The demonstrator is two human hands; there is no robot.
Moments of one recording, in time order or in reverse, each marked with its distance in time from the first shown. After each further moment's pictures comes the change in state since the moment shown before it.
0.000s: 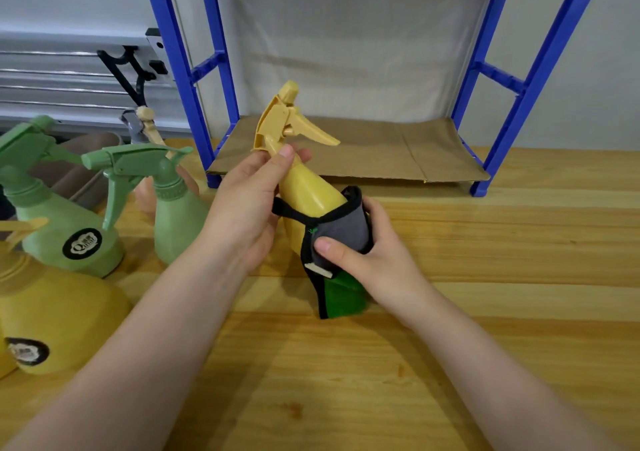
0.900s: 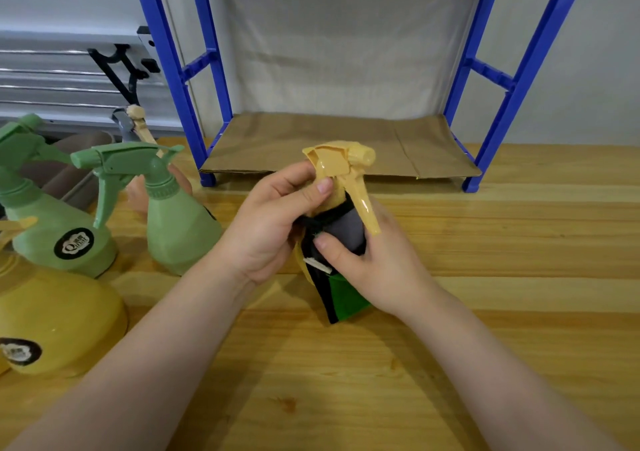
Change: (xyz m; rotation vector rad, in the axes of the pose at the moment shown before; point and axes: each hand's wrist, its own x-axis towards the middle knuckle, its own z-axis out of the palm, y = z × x) left_hand -0.018 -0.014 0.009 -0.013 -0.454 0.071; right_hand -0.001 -0.007 -0.007 -0.465 0.054 -0.297
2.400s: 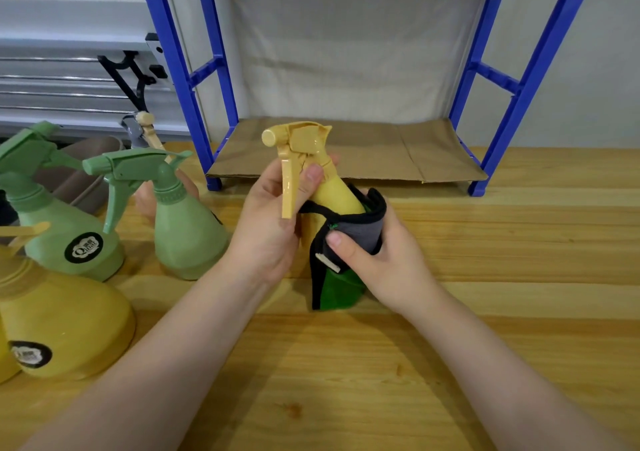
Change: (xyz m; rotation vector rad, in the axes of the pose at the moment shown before) left_hand 0.006 -0.004 0.005 -0.096 0.283 0.076; right_hand -0.002 0.005 0.002 0.273 0.060 0.118
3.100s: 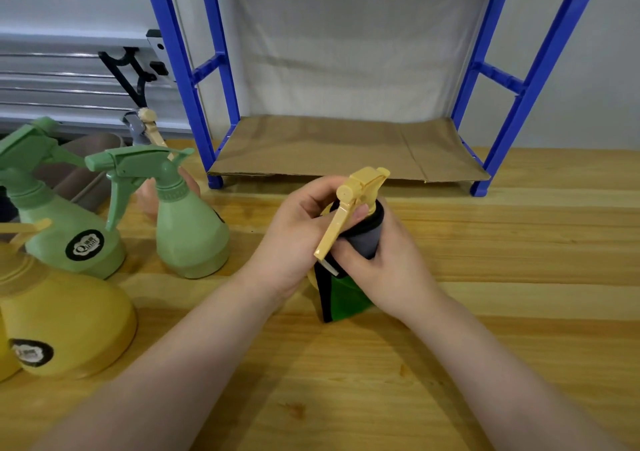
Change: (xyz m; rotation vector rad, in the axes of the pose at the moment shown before) left_hand -0.012 -0.007 0.007 0.213 -0.206 -0.011; right_hand 0.000 -0.002 0.004 -0.185 0.011 -0.083
